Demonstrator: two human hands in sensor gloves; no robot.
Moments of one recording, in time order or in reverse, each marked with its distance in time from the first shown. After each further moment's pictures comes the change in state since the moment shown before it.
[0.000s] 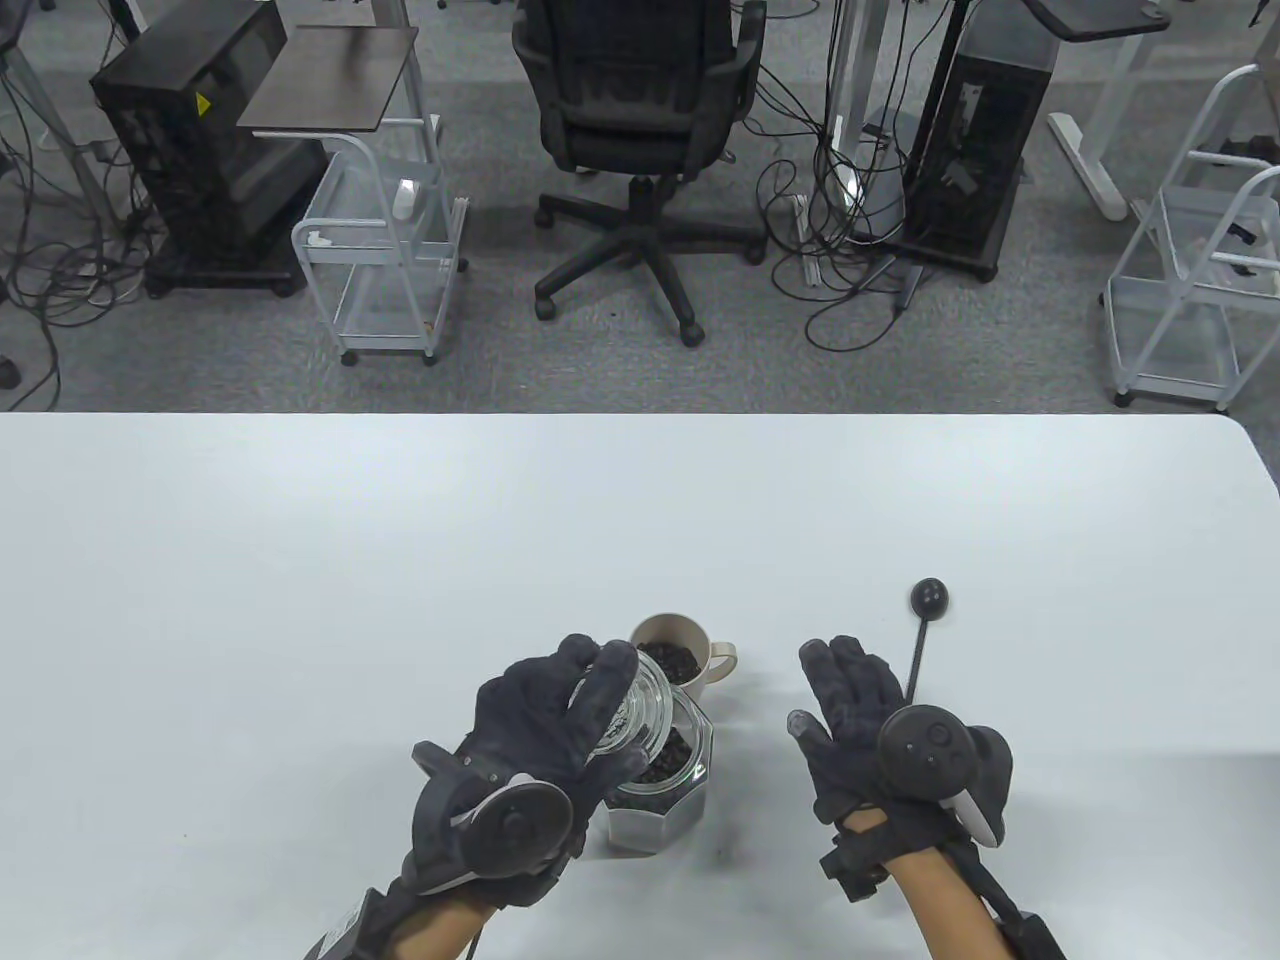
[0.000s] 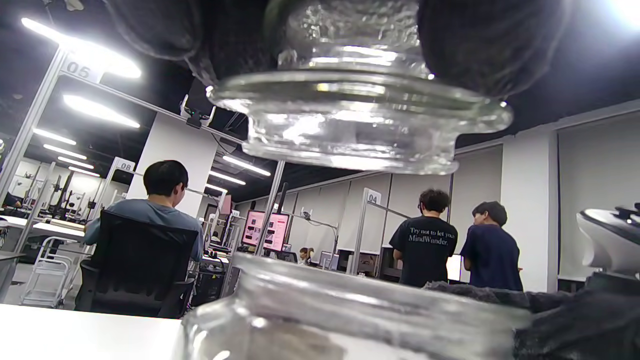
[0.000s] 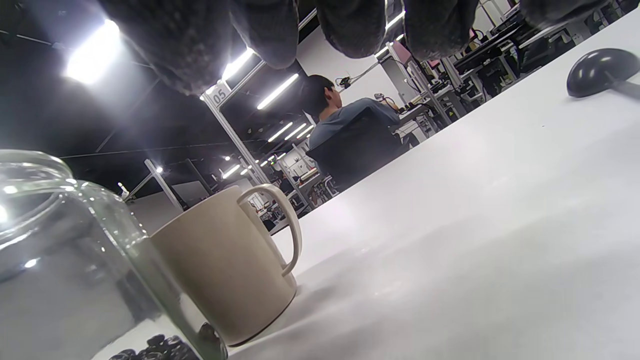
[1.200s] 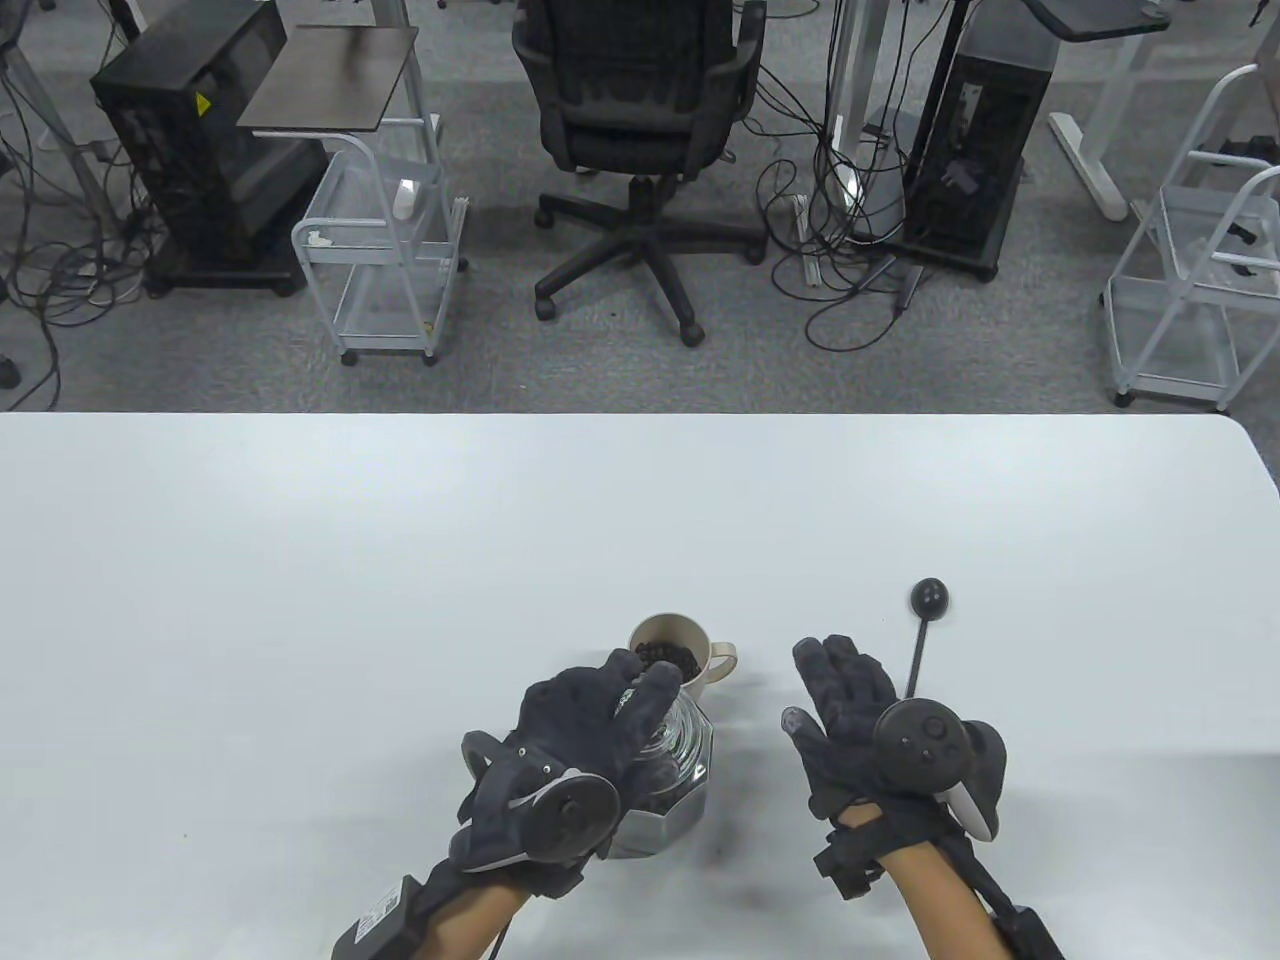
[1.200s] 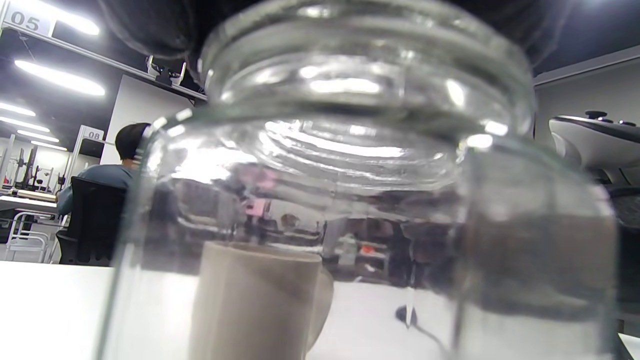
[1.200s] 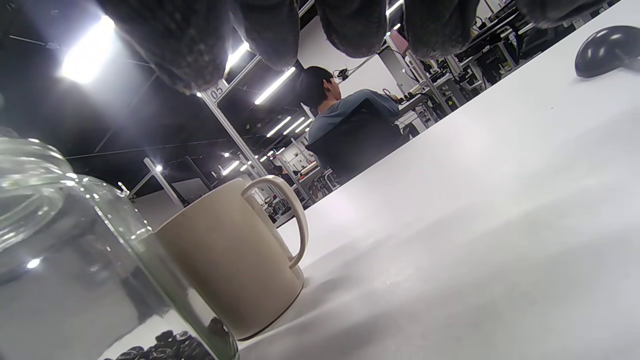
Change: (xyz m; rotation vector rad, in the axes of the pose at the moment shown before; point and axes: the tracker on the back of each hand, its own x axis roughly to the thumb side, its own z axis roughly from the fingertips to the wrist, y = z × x) left_hand 0.004 -0.042 -0.006 -0.123 -0.066 -0.012; right_hand 0.000 0.006 -0.005 0.025 0.005 -0.018
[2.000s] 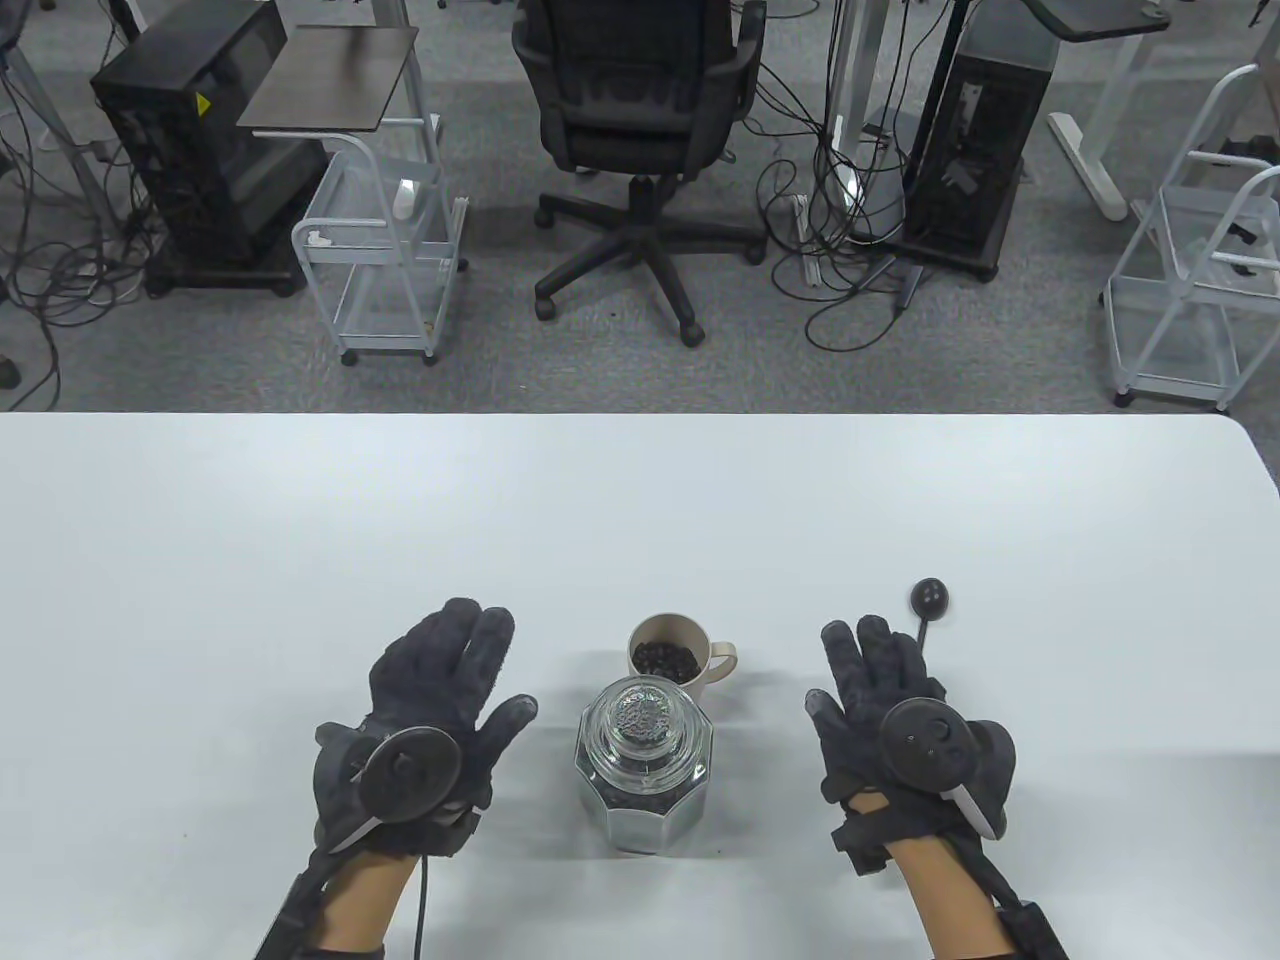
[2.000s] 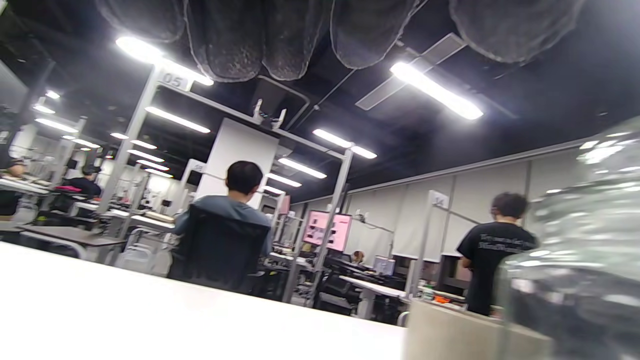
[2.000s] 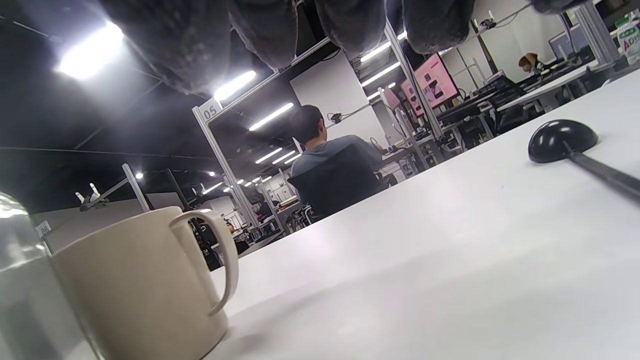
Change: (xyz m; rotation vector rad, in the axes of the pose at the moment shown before) left_hand -0.111 0.022 0.040 0.125 0.281 0.004; right_hand -0.009 -0.012 -0.003 -0.134 0.006 0.172
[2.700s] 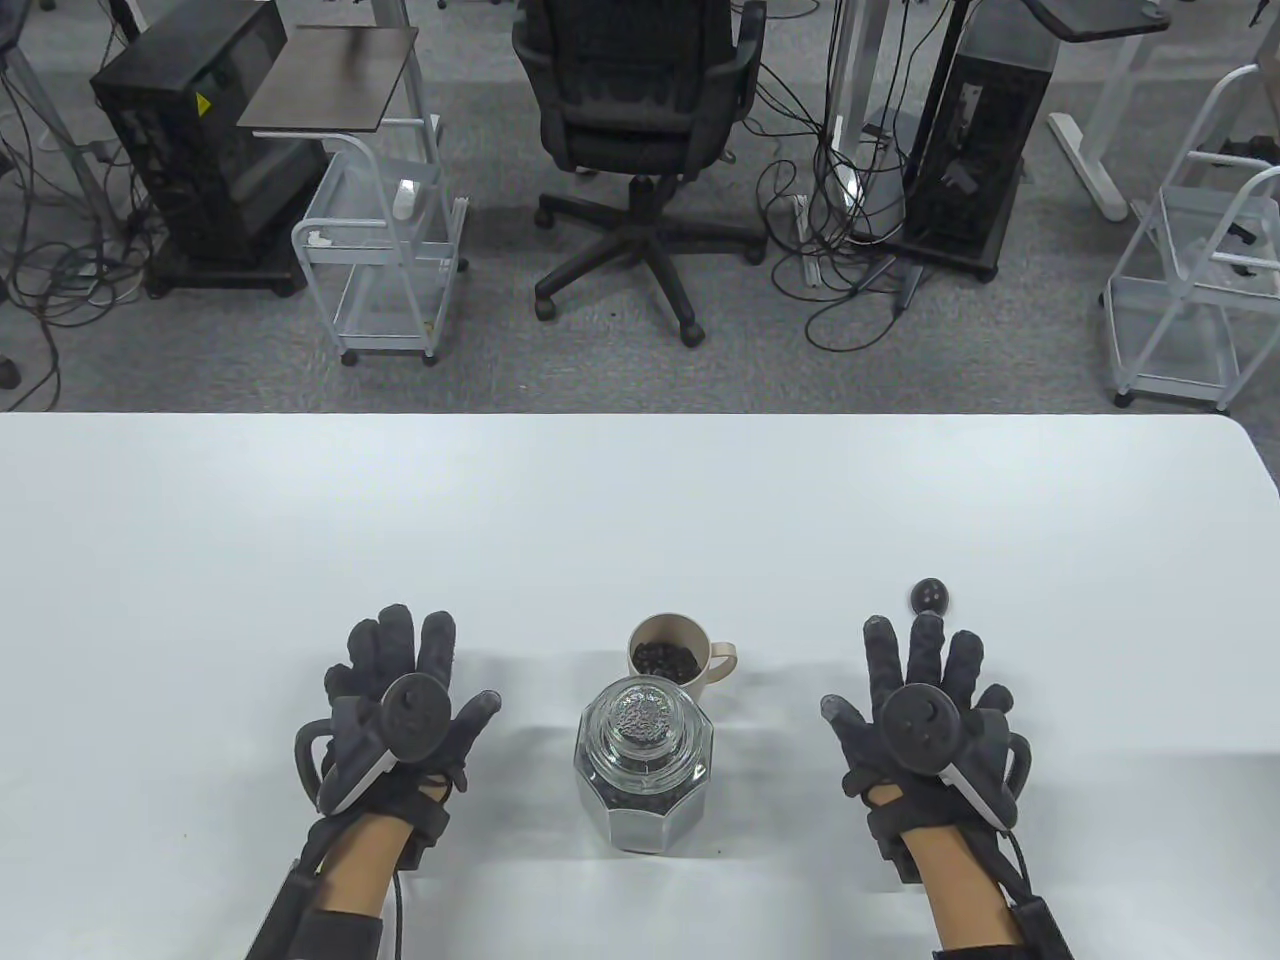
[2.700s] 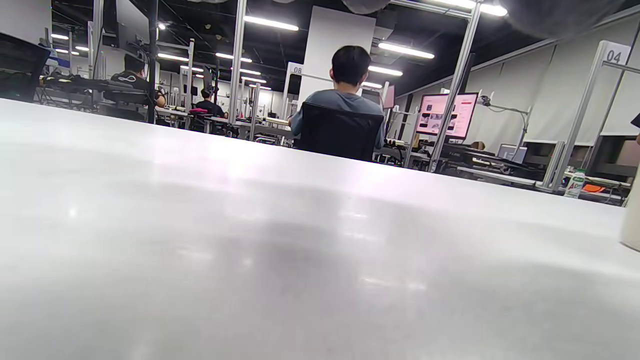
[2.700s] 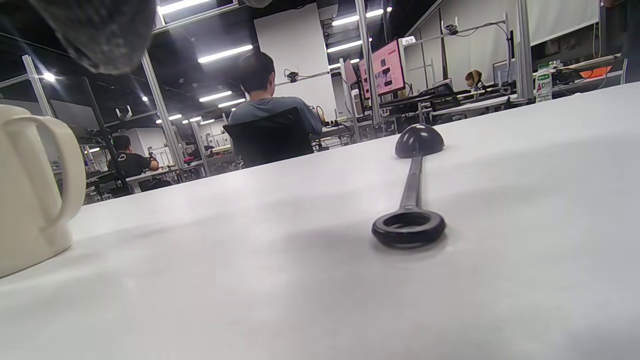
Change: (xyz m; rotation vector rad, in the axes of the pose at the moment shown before) left_hand -0.058 -0.061 0.005 -0.347 0.300 -0.170; right_hand -0.026 0.002 -0.002 0.116 0.155 0.274
